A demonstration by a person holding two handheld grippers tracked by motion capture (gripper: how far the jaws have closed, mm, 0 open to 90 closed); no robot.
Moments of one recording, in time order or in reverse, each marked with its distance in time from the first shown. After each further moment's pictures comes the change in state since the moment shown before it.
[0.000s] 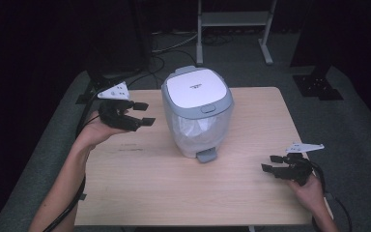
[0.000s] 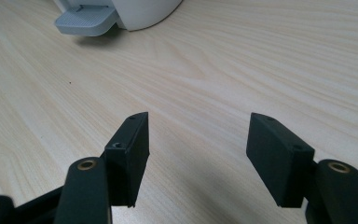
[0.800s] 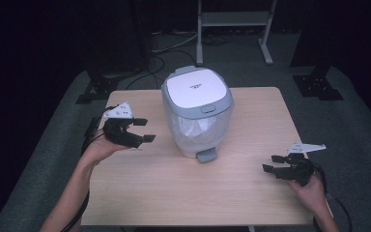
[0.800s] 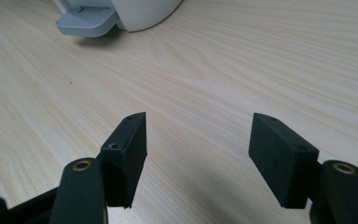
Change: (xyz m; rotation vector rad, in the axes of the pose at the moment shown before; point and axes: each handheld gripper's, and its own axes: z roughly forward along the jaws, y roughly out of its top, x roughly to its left) left arm -0.007 -0.053 0.023 0.031 0.003 -0.052; right arm 0.000 0.000 -0.004 -0.003 -0.004 0.001
